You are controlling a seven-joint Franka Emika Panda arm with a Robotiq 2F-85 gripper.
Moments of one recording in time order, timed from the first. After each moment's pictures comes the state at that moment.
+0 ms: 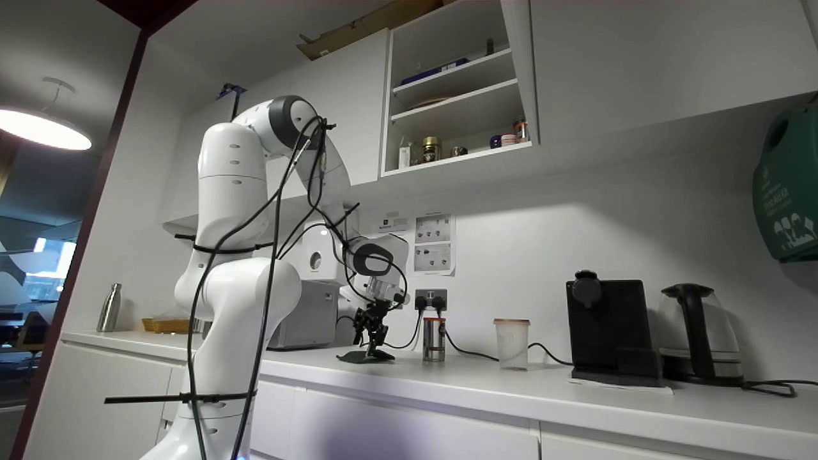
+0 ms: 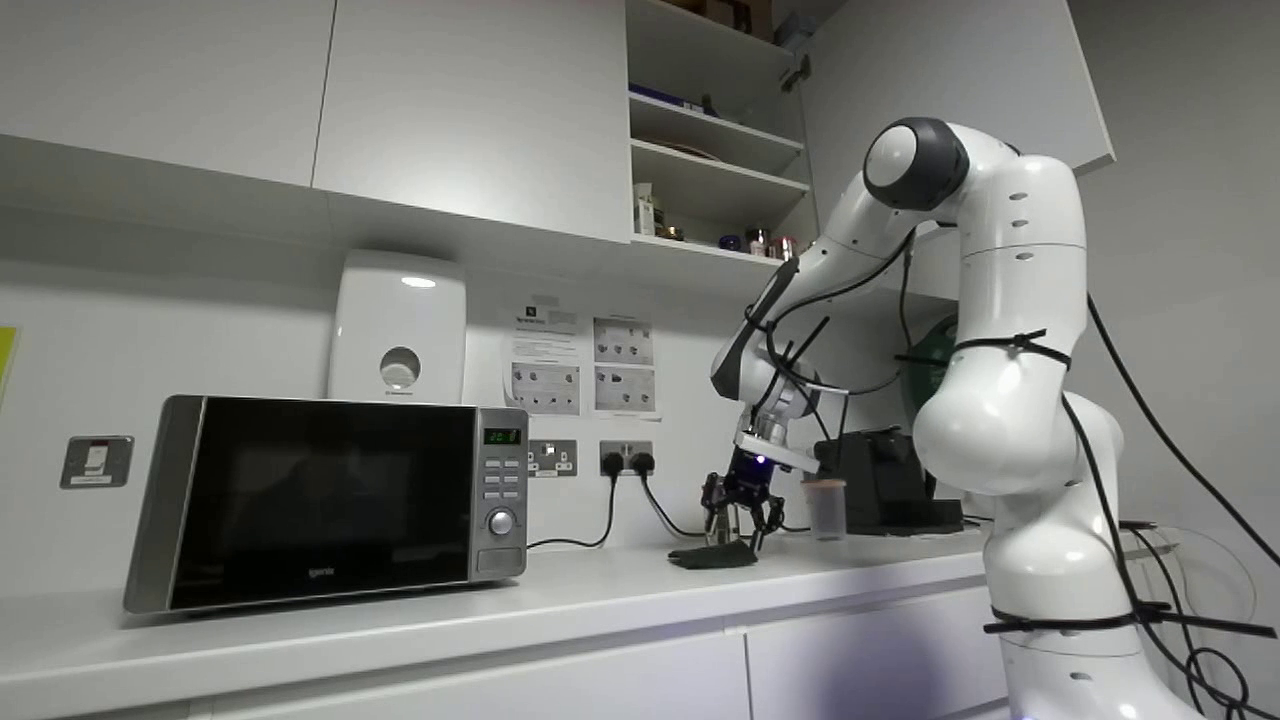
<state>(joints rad) 0.06 -0.21 -0.05 -2.54 0.52 2.35 -0.08</state>
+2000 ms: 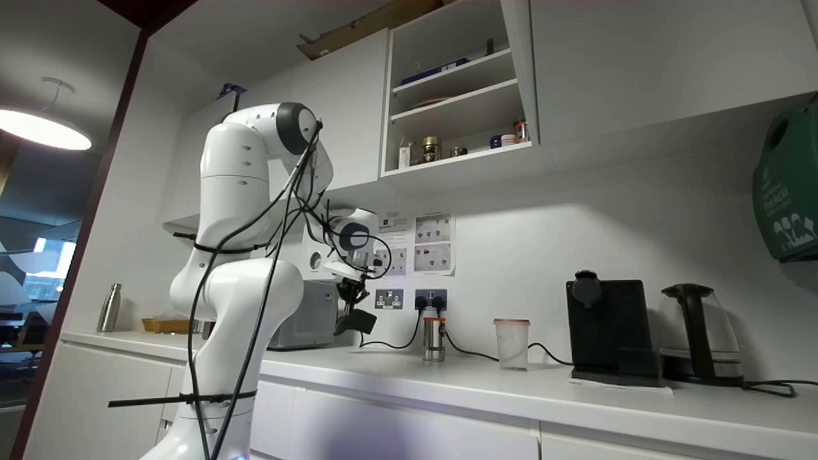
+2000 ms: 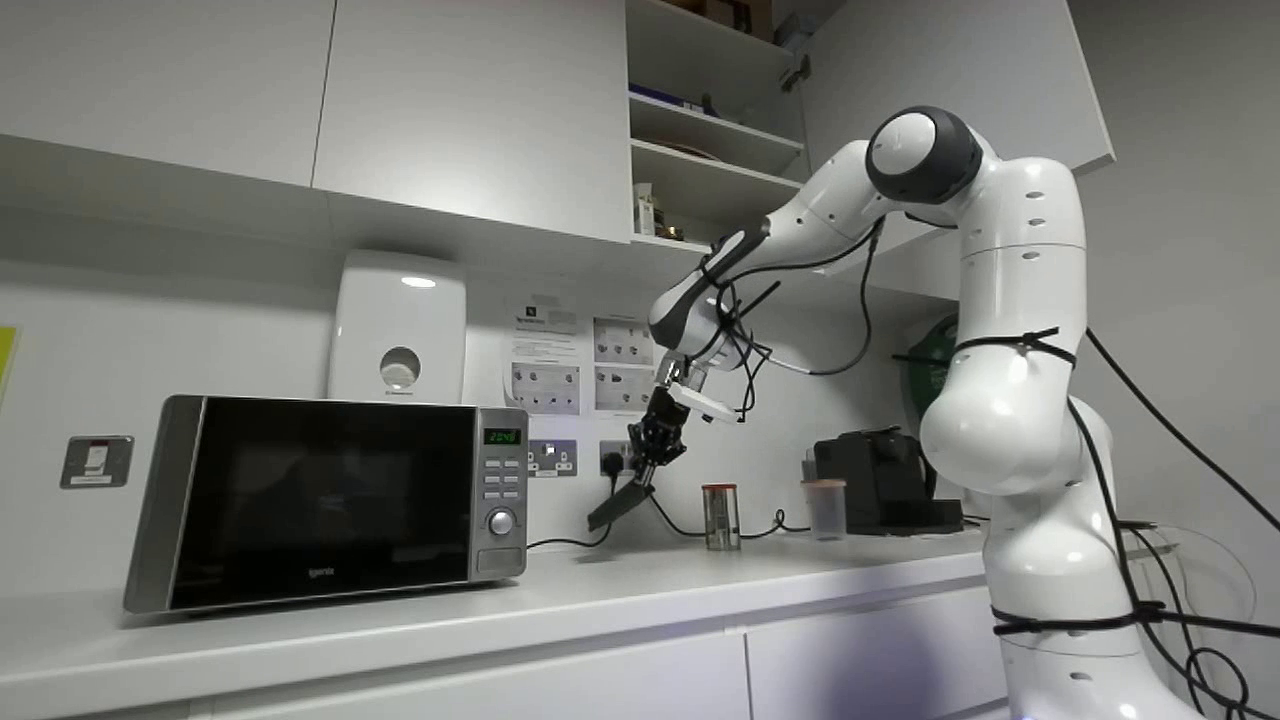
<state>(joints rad) 0.15 -0.21 0.11 -2.29 0.41 2.40 -0.15</state>
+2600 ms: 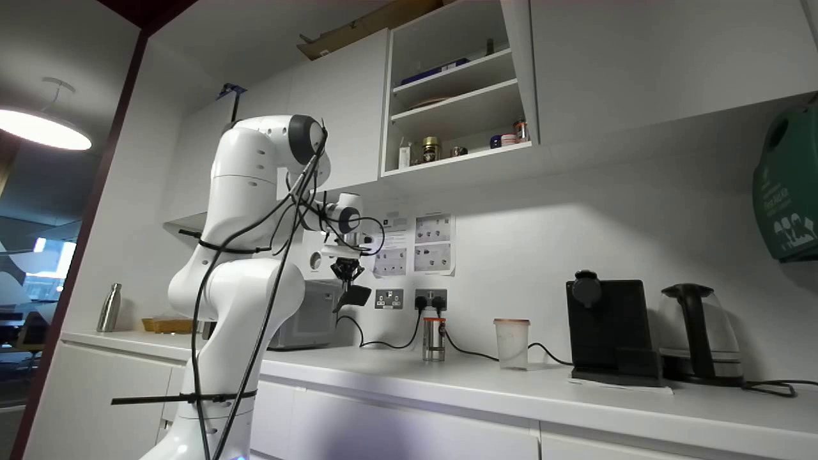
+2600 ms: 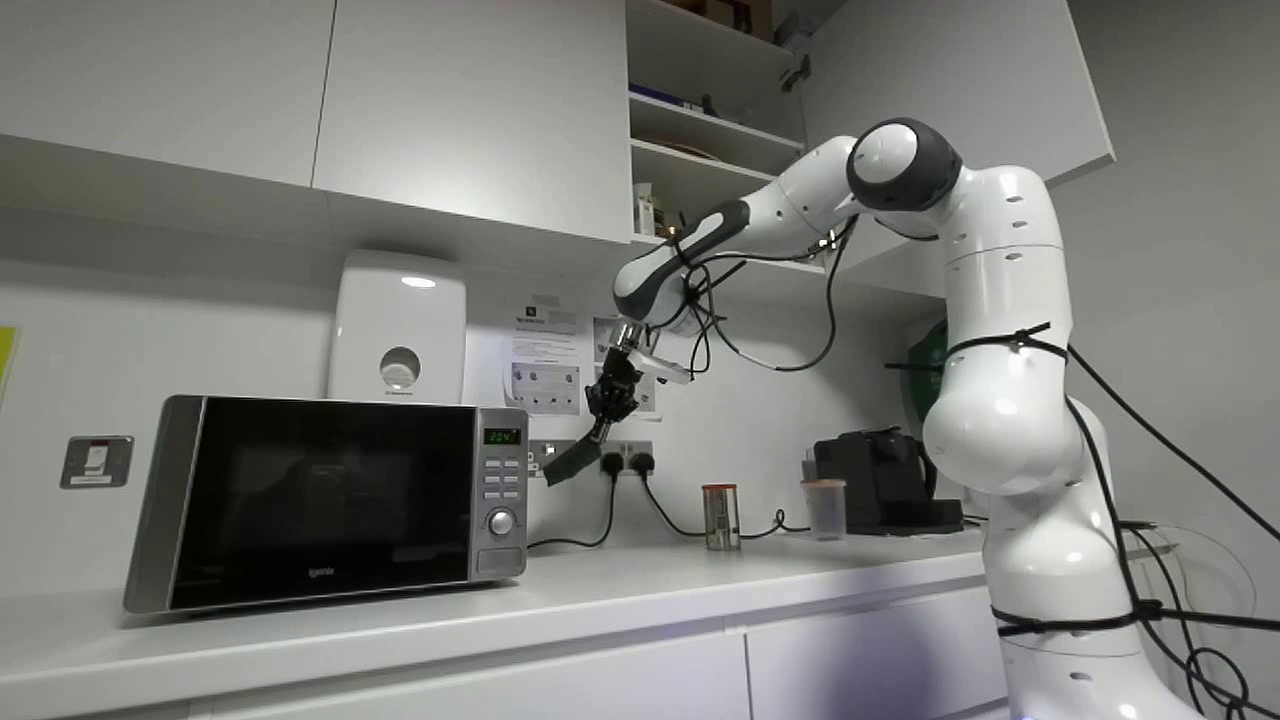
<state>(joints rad) 0.19 -0.11 0.18 -2.02 0.19 2.36 -0.10</state>
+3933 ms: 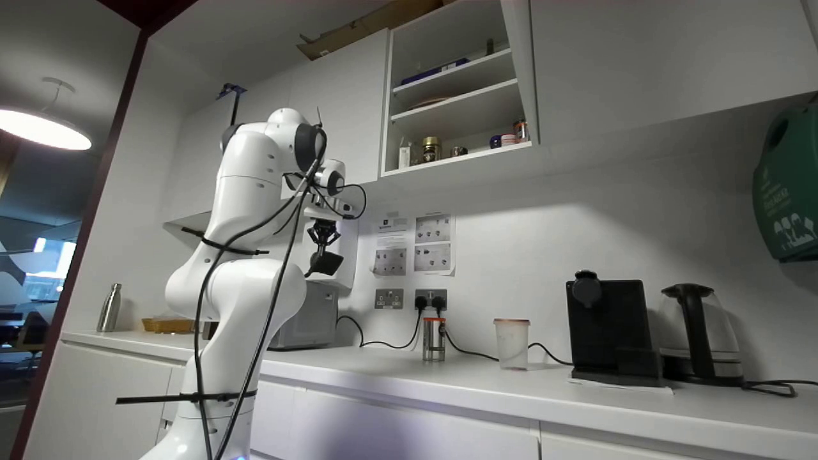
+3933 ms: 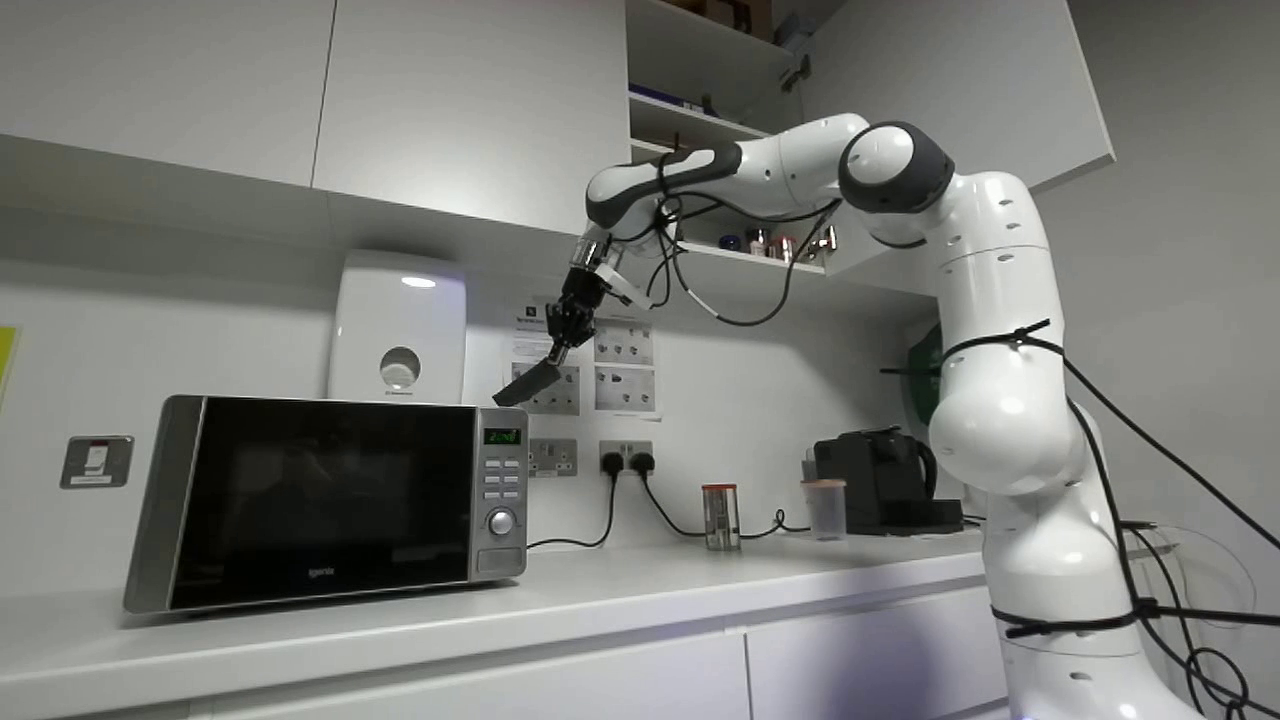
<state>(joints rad) 0.26 -0.05 0.26 -1.60 0.18 1.95 -0.10</state>
